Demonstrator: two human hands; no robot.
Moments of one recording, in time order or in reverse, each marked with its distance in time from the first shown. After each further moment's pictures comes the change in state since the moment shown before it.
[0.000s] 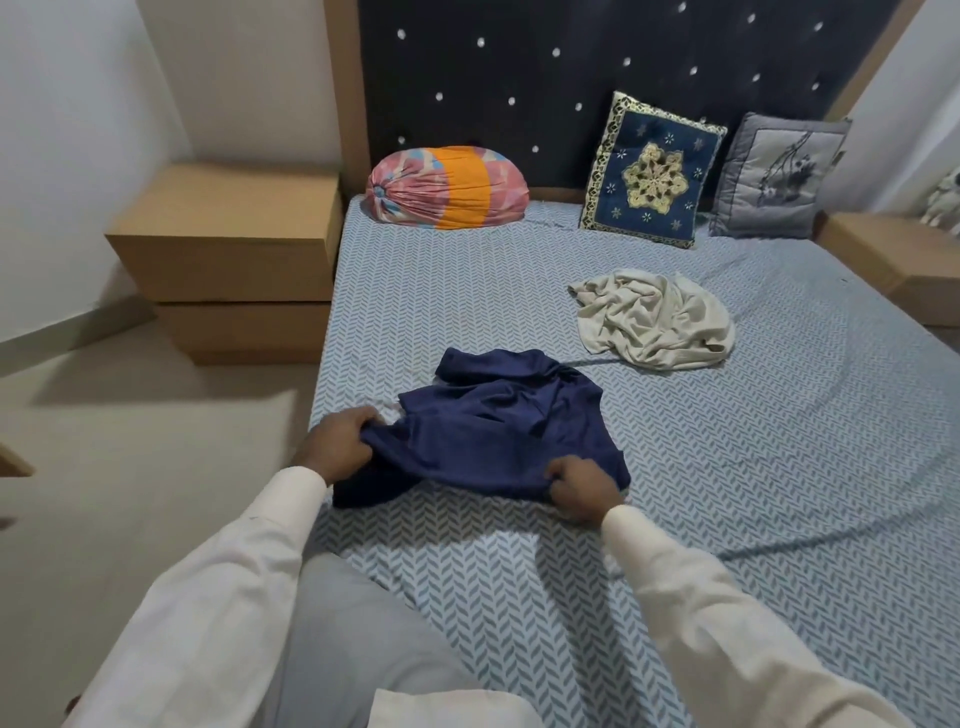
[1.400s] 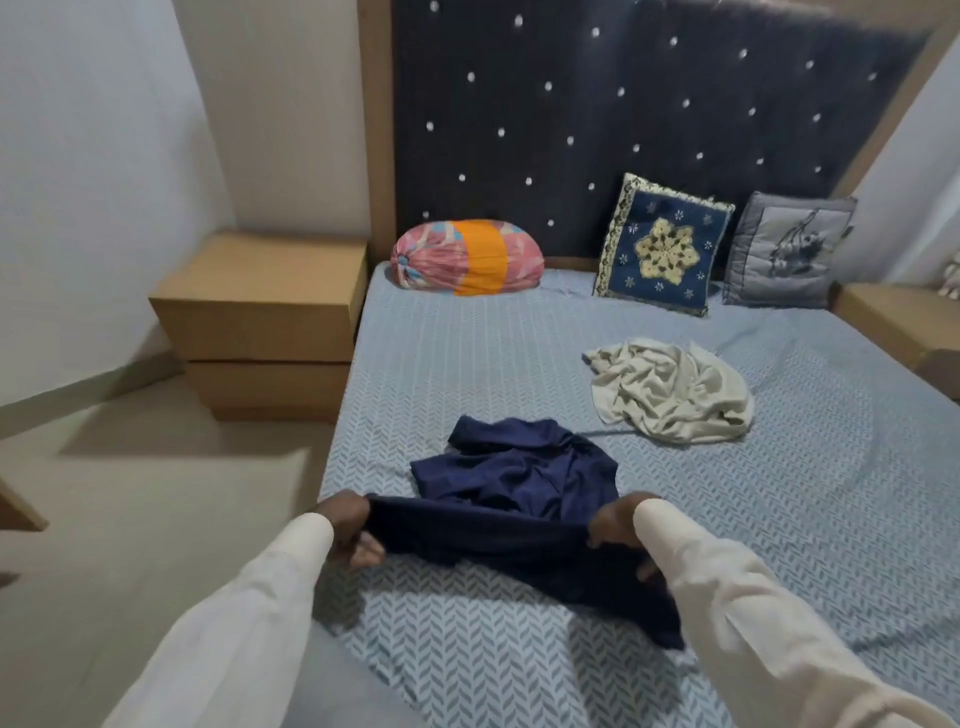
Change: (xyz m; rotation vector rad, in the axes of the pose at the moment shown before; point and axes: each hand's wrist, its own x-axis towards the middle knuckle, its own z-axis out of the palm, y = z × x) left_hand 0.010 0.017 -0.003 -0.593 -0.282 -0.730; right_hand 0.009 -0.034 -0.103 -0.354 -0.440 0.138
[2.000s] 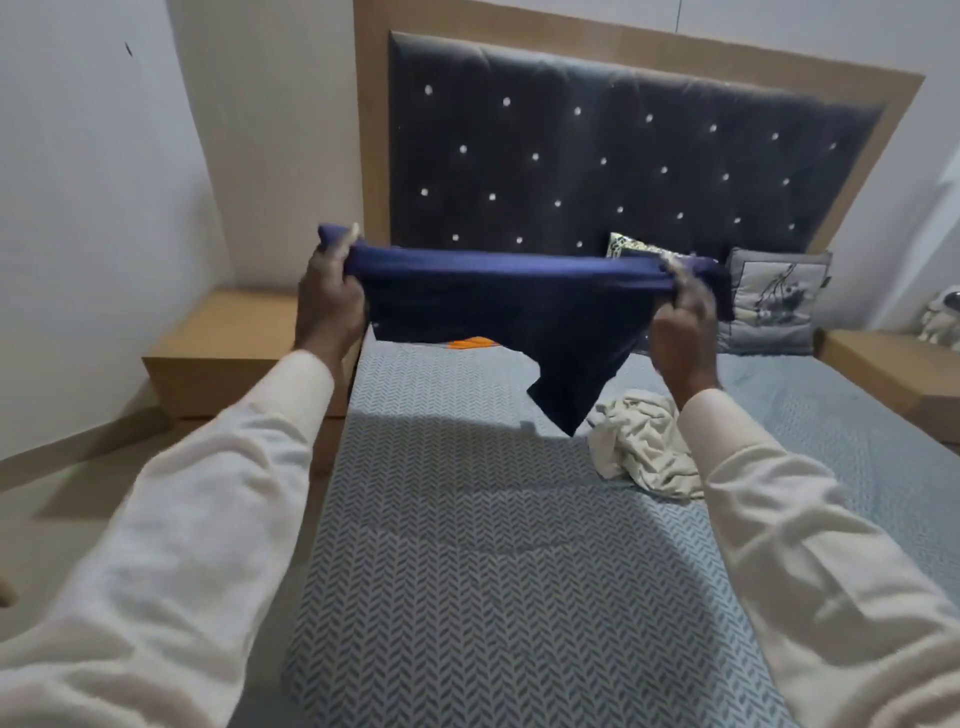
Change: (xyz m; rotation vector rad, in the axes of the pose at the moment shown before) left_hand -0.084 0.243 -0.111 -0.160 0.753 1.192; right_hand -0.063 0.006 -0.213 0.910 1.538 -0.430
